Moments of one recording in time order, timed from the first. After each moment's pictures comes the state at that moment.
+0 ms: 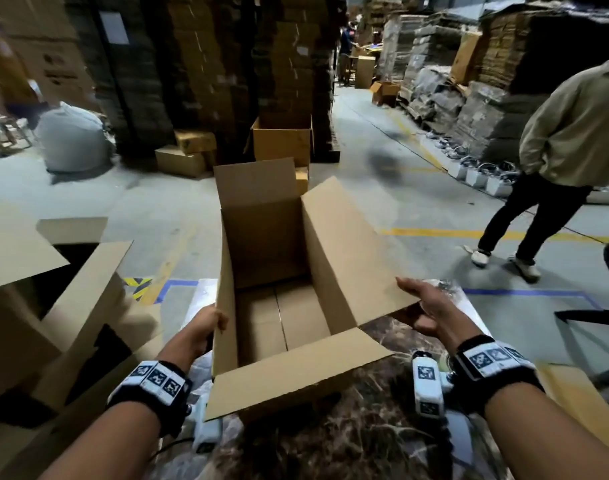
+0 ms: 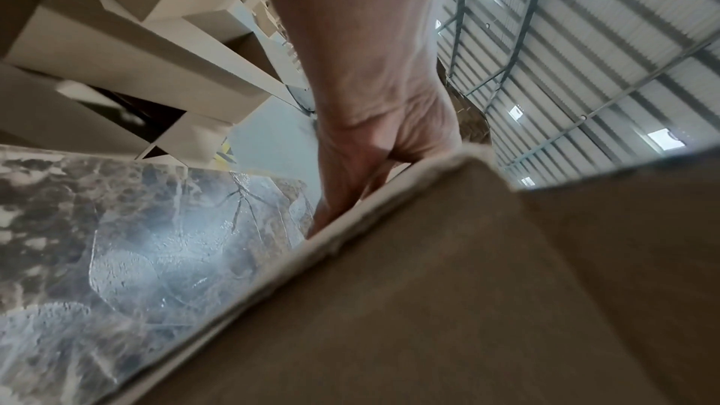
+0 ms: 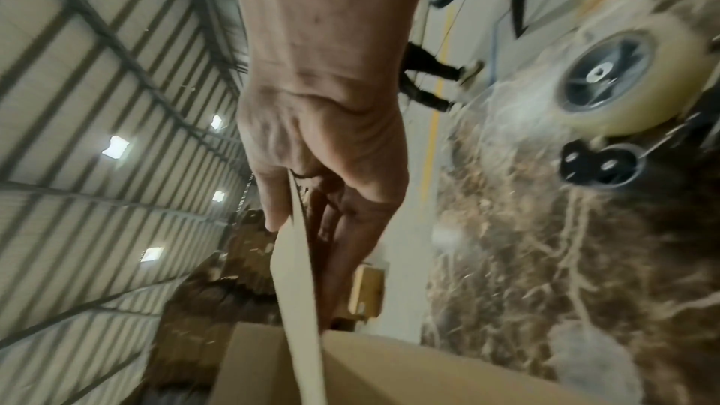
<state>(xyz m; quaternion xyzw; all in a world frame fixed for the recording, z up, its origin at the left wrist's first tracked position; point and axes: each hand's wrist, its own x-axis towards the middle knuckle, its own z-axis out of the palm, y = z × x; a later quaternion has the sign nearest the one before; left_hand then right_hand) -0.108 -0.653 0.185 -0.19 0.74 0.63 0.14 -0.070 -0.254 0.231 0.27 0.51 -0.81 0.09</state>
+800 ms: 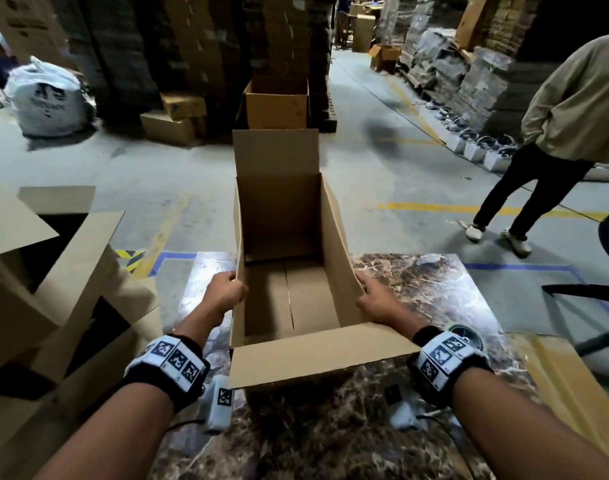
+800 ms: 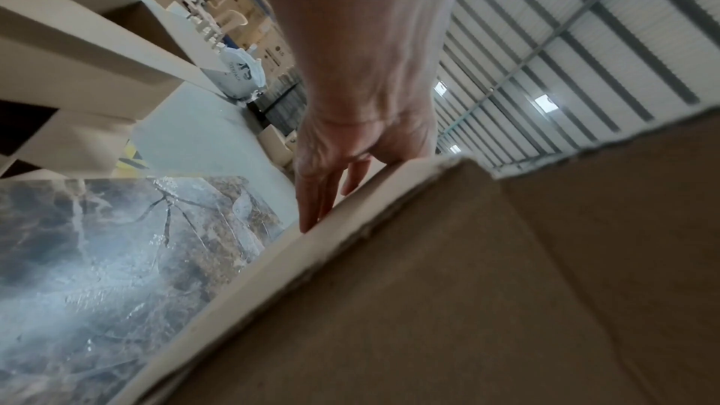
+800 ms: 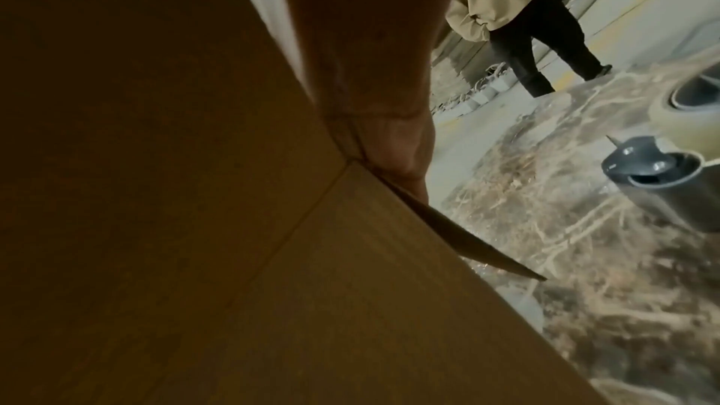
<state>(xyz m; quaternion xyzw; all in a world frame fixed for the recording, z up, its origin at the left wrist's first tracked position) -0.120 -0.641 0.178 -0.12 0.82 0.55 0.12 -0.071 -0.339 0.181 0.09 0.92 -0.37 0.11</state>
